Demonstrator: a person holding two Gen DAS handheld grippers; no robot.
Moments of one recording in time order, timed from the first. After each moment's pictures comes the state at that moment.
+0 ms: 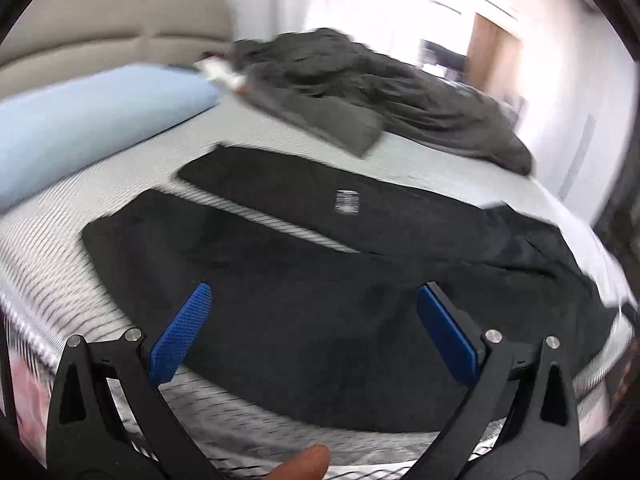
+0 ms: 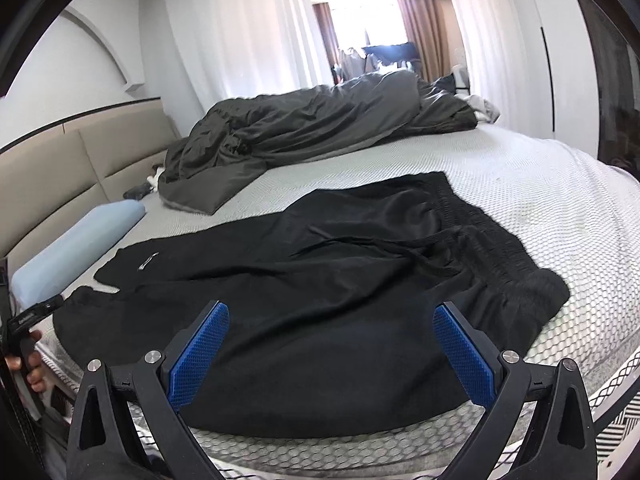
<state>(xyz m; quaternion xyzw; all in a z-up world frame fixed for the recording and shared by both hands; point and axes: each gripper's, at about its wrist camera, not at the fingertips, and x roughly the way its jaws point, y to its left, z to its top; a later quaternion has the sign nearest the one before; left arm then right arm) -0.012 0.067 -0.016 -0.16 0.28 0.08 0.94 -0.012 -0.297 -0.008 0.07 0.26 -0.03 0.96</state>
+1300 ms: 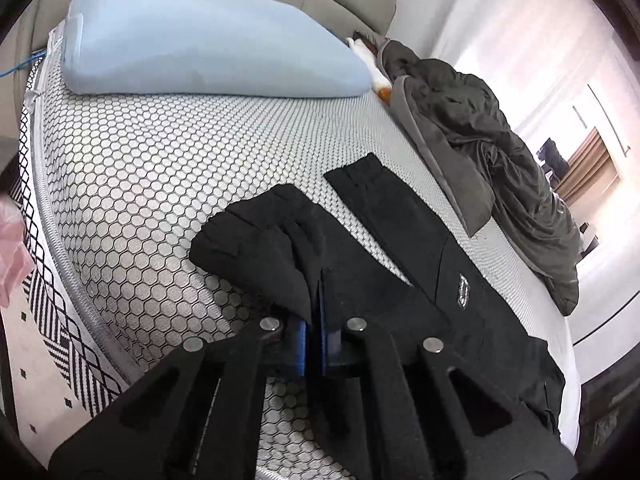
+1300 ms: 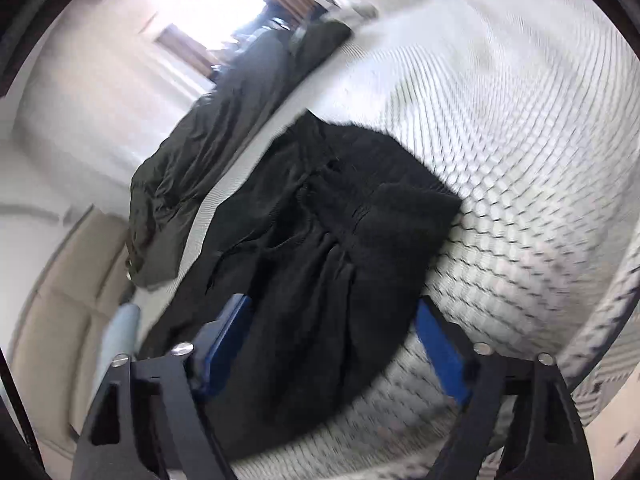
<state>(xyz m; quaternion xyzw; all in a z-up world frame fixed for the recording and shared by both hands) 0.003 0.216 -0.043 -0.36 0.28 0.22 0.86 0.005 -0.449 -0.066 0.39 0.31 -0.10 0.86</state>
